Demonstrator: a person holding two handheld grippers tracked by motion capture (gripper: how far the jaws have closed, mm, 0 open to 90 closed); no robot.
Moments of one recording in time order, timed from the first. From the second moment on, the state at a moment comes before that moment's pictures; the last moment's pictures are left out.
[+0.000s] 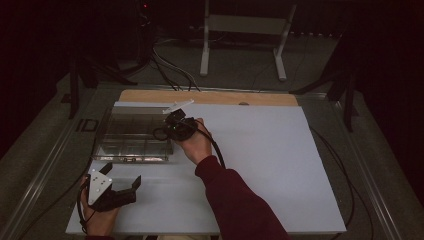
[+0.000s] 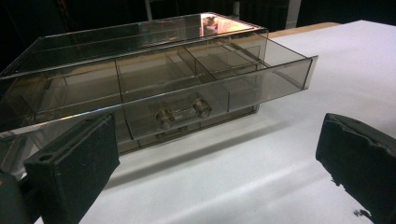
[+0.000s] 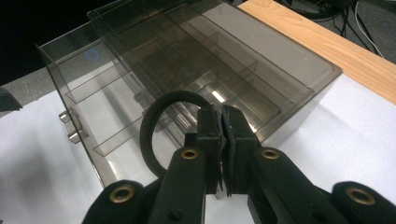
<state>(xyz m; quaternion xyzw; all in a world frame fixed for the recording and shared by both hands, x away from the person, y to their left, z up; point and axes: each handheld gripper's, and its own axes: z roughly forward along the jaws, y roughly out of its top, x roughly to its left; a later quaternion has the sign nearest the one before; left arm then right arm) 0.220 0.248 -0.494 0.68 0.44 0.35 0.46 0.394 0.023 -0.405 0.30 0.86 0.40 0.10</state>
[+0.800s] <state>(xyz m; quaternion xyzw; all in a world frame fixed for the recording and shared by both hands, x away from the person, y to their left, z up) 0.220 0.248 -0.493 0.68 0.44 0.35 0.46 0.385 0.044 -0.417 0.29 0.86 0.40 0.10</state>
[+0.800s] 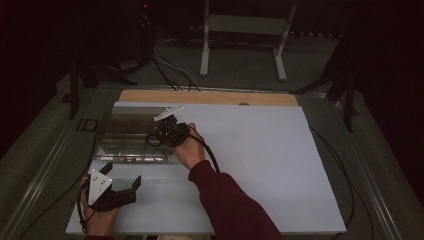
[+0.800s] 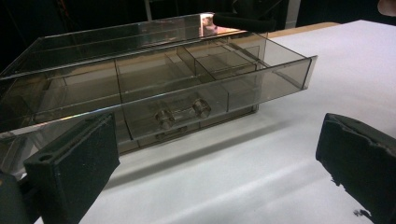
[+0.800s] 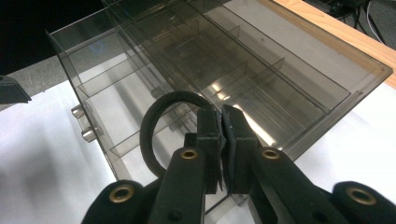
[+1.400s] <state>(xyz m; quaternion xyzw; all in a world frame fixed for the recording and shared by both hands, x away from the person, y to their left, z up) 0.220 0.247 -0.494 0.69 0.44 0.35 0.46 0.379 0.054 -0.428 0.28 0.88 0.38 0.10</state>
